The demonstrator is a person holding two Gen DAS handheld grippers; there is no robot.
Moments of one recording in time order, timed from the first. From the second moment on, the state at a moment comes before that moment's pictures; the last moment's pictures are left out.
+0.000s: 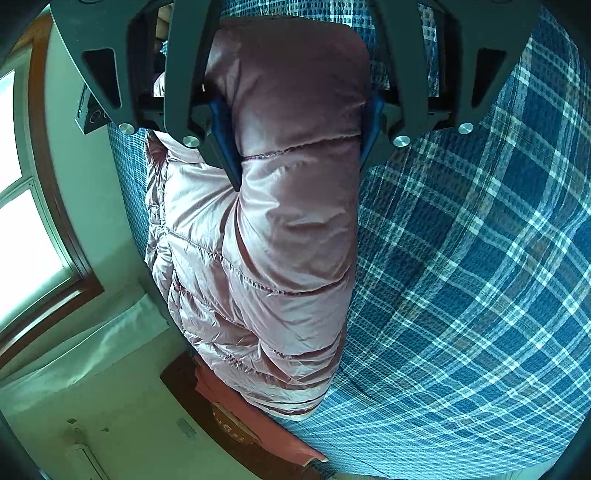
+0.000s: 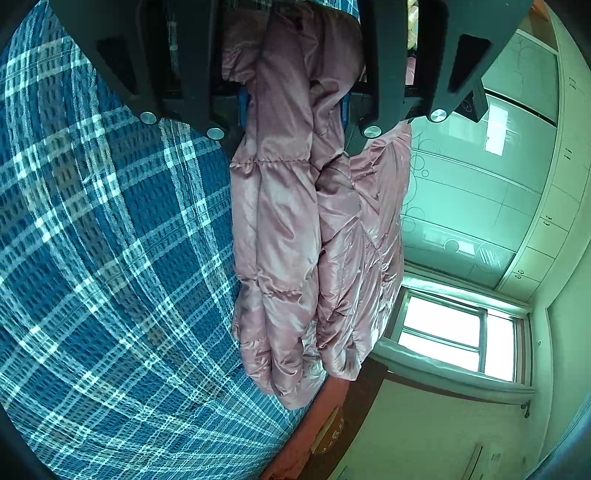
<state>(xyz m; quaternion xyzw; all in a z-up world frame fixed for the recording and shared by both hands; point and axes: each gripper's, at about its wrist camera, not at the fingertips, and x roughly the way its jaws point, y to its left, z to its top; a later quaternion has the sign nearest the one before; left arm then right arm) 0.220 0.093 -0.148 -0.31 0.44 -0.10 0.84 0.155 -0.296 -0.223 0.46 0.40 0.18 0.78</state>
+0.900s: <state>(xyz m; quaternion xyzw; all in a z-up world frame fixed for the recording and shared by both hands) 0.148 0.081 -0.099 -0.14 0.40 0.00 0.91 0.037 -0.303 -0.166 0.35 0.39 0.08 0.85</state>
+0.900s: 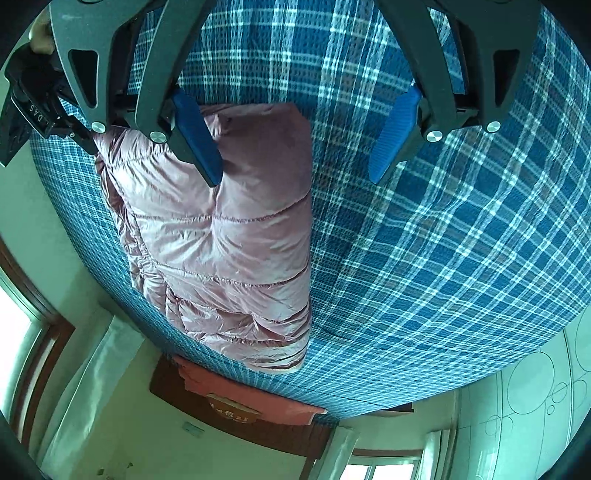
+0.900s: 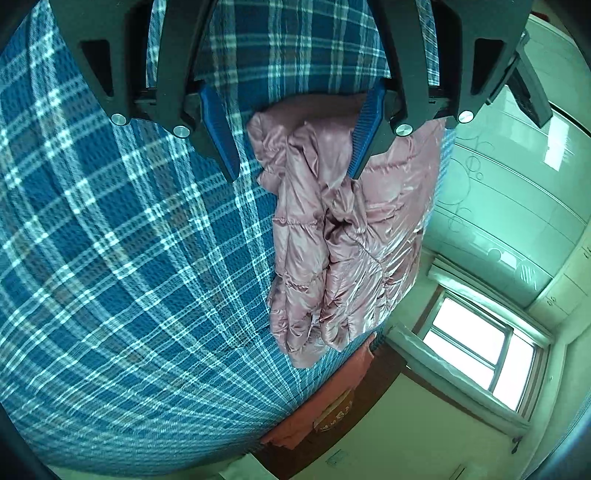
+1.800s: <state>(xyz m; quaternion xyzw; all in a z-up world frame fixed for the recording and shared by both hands) 0.045 0.066 -0.010 -0.04 0.30 0.07 0.95 -0.063 -0.223 -0.057 0.13 0.33 -0.01 0.93</state>
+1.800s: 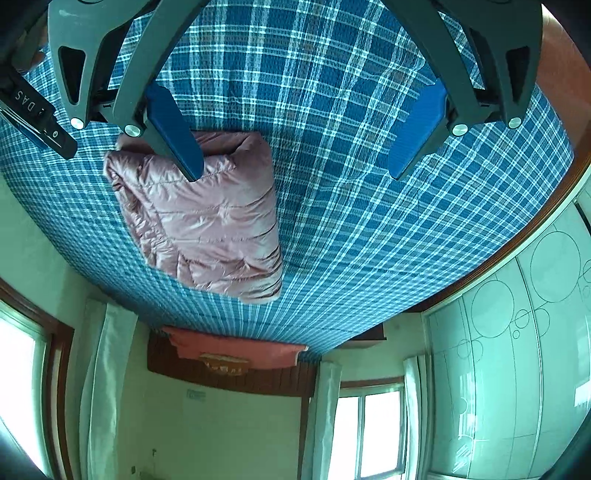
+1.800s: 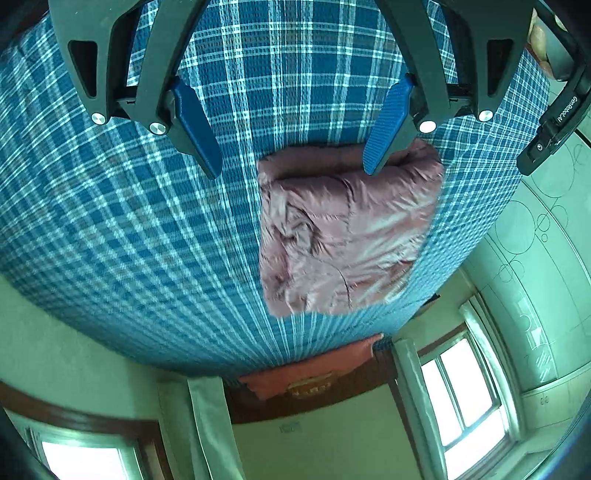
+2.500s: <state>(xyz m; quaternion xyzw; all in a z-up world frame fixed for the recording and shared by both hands) 0.034 0.059 -0.002 -0.03 0.30 0.06 0.95 -0.071 -0.202 -0.036 0.09 0.30 0.00 0.95</state>
